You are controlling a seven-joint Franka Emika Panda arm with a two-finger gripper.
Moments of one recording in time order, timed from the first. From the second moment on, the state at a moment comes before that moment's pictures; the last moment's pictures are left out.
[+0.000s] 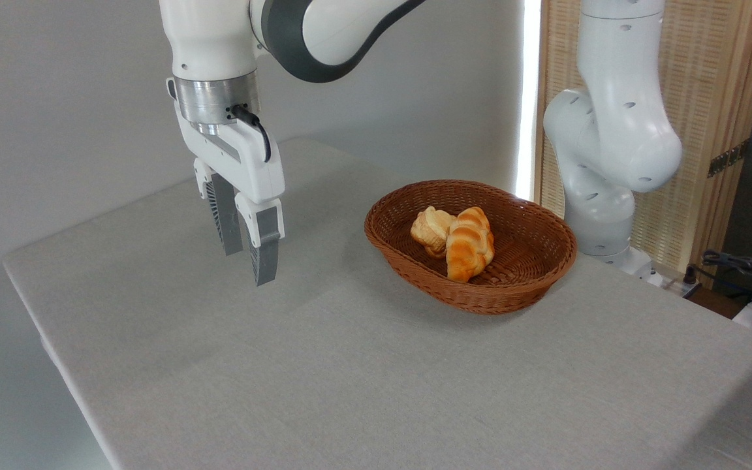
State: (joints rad) arm -0.33 0.00 0.09 -1.85 -0.03 1.96 0.60
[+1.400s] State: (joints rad) arm -0.35 -0.27 0.09 -2.10 -0.03 1.73 0.70
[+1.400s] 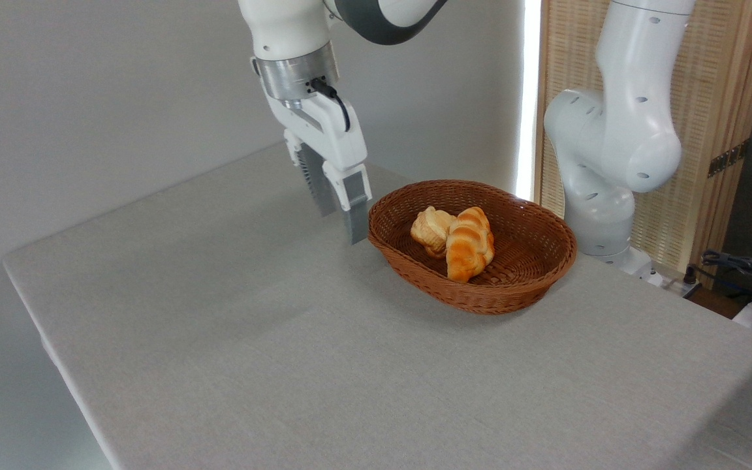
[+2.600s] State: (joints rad) arm -0.46 -0.32 0.09 -2.30 -0.03 1.53 0.92
